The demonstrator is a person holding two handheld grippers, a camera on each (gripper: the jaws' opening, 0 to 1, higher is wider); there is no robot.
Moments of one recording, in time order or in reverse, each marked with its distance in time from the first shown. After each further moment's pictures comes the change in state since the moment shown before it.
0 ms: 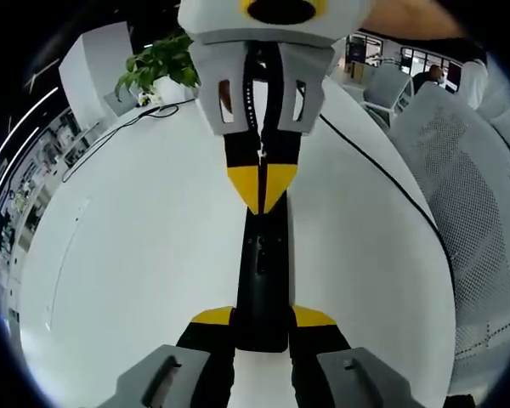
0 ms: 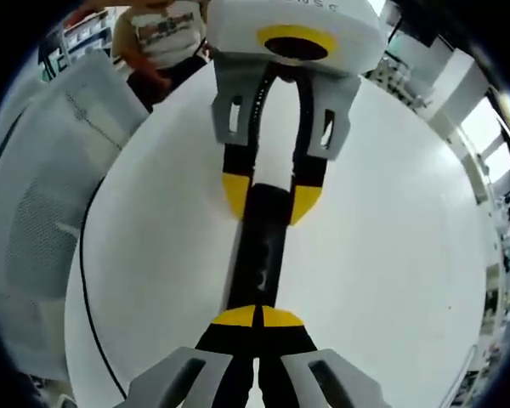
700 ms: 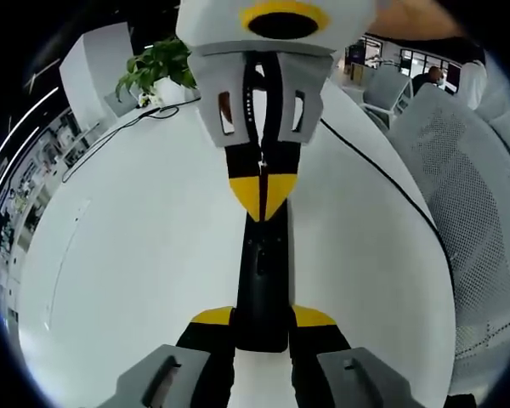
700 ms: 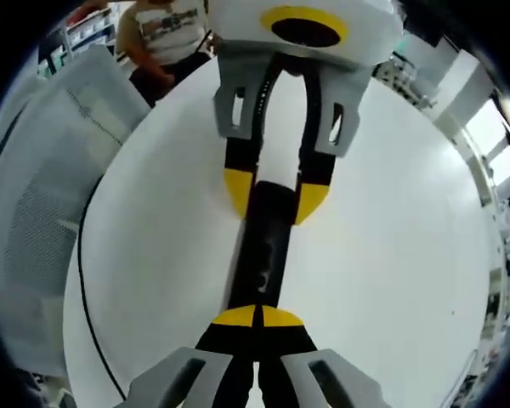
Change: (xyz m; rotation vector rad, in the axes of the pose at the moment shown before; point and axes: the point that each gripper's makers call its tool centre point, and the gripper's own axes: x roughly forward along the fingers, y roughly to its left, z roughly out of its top) left arm 0.001 -0.001 0.001 -0.003 -0.011 -0.005; right arm 0.007 0.001 -0.001 -0.027 0.029 0.023
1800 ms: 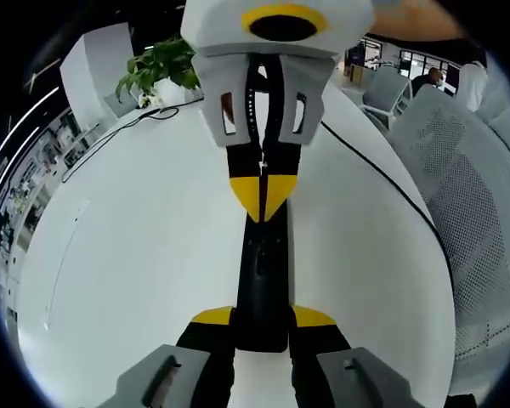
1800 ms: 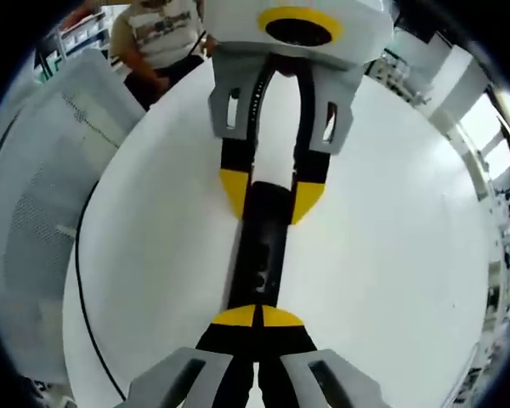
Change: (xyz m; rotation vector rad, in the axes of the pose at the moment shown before) left arm 0.000 0.000 -0.002 -0.001 -0.006 -0.002; right arm 0.001 -0.003 0.000 0.039 -0.023 -0.025
